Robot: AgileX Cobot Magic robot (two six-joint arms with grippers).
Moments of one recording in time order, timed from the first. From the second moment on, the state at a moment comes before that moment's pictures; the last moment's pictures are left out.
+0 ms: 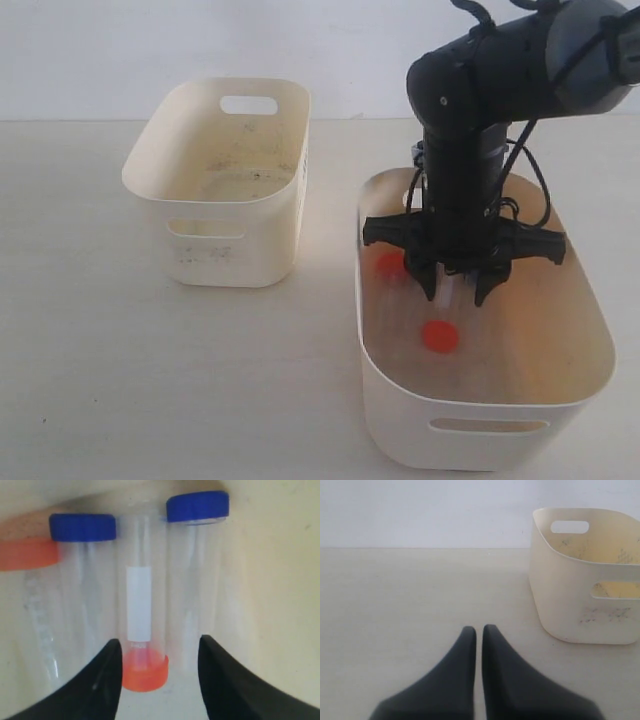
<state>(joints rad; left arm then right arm) -0.02 0.00 0.00 -0.05 0.29 0.02 0.59 1.92 -1.30 -0.13 1.07 0.87</state>
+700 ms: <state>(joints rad) -0.02 0.00 0.00 -0.05 0.29 0.02 0.61 1.81 -1.11 -0.10 0.94 0.85</state>
